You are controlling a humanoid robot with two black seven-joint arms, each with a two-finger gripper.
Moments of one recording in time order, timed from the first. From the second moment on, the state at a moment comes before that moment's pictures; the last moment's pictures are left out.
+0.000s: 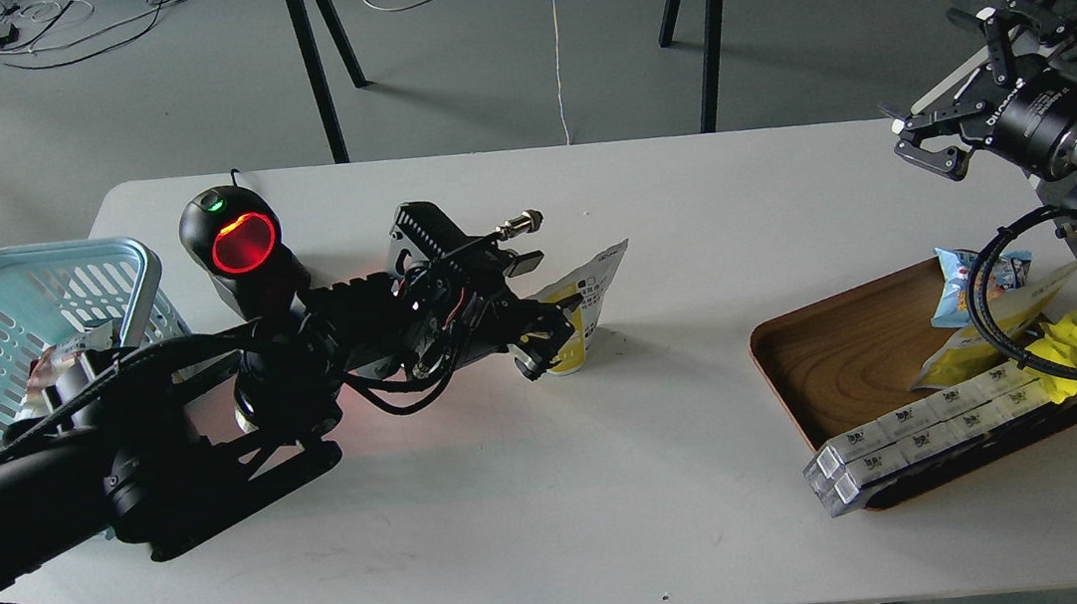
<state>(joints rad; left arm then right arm) -0.83 0.37 -0.41 -1.49 2.18 -0.42 0.12 0.78 -0.54 0.85 0.60 0.35 0.49 -0.34</state>
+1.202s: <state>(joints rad) -0.91 0.67 -0.58 -1.75 2.12 -0.40 0.04 0.79 -0.54 0.85 0.61 0.35 0.49 -0.34</state>
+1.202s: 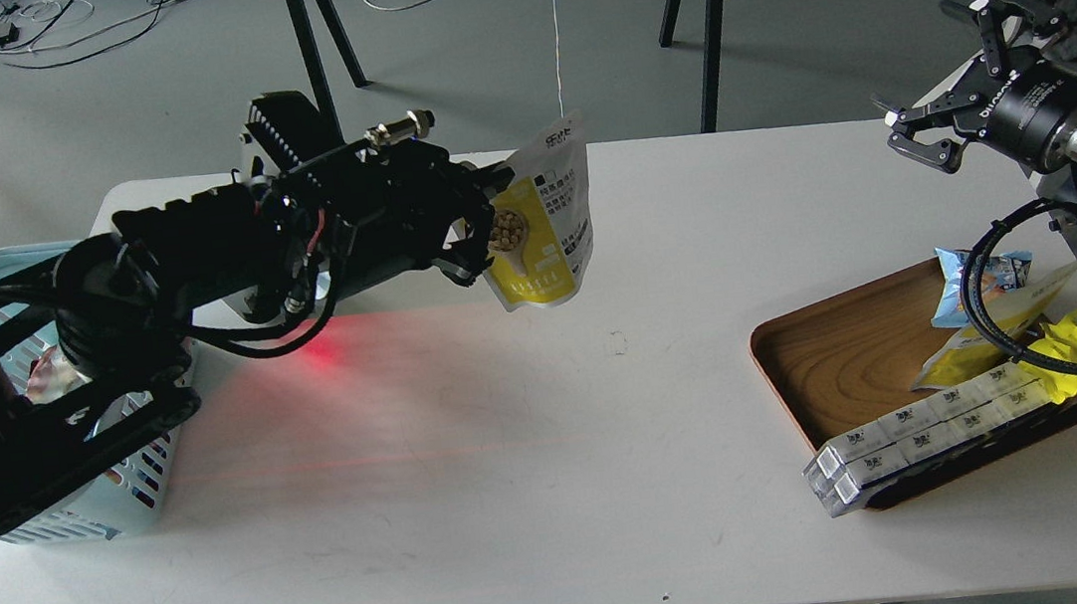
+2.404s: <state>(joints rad) -0.71 1.02 -0.64 -1.76 2.03 -0.41 -0.05 0.80 -0.52 0.85 0.62 0.34 0.49 -0.34</state>
